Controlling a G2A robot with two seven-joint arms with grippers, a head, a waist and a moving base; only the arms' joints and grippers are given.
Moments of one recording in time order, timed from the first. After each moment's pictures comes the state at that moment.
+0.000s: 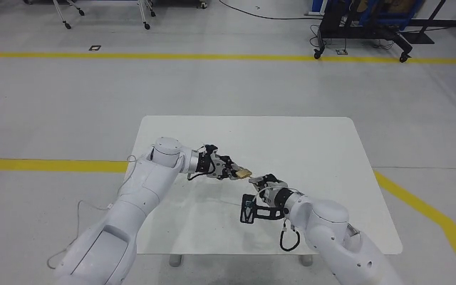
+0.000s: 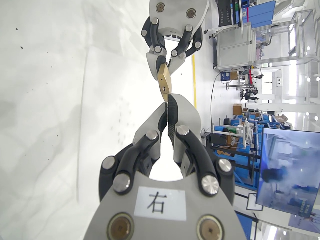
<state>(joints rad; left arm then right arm) 0.67 -1.42 -0.86 -0.68 -0.42 0.35 -1.26 -1.53 -1.08 1.10 -2.09 -2.14 -0.63 0.36</state>
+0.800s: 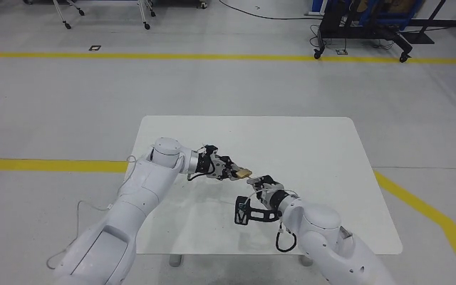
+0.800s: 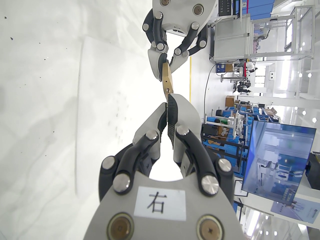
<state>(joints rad) 0.67 -1.42 -0.86 -0.68 -0.43 0.35 -1.27 -1.51 -1.09 1.04 -2.09 -2.20 -0.61 0.45</state>
